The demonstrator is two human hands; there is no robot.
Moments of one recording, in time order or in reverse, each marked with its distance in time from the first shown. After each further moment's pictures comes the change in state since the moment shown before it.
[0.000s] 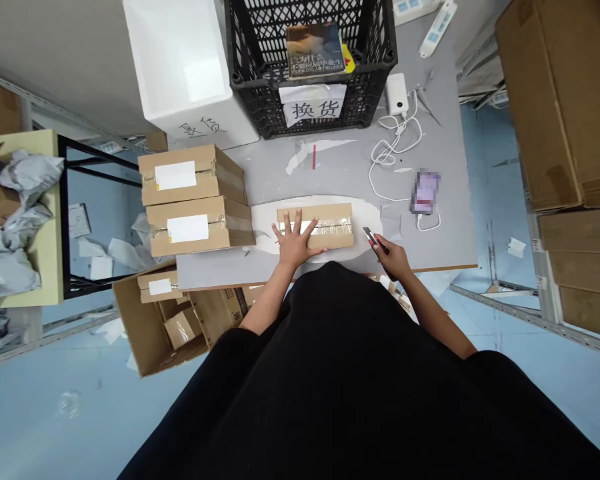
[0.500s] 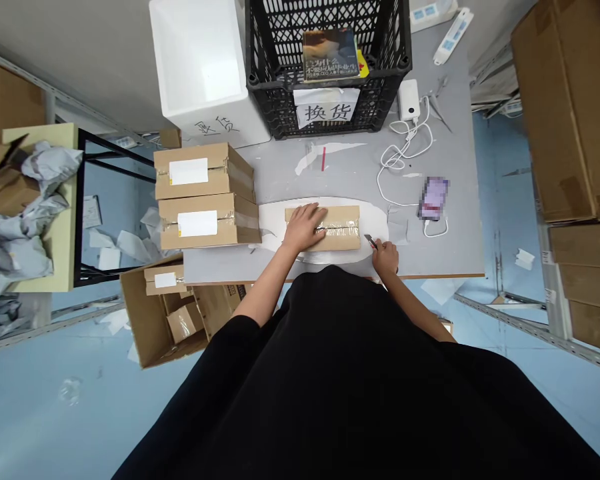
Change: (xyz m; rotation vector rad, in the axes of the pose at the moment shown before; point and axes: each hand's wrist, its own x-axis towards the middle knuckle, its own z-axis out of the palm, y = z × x) left_hand 0.038 -0.015 -0.022 -0.051 0.032 0.216; right_hand 0.022 0.008 0.062 -0.315 0.135 0.084
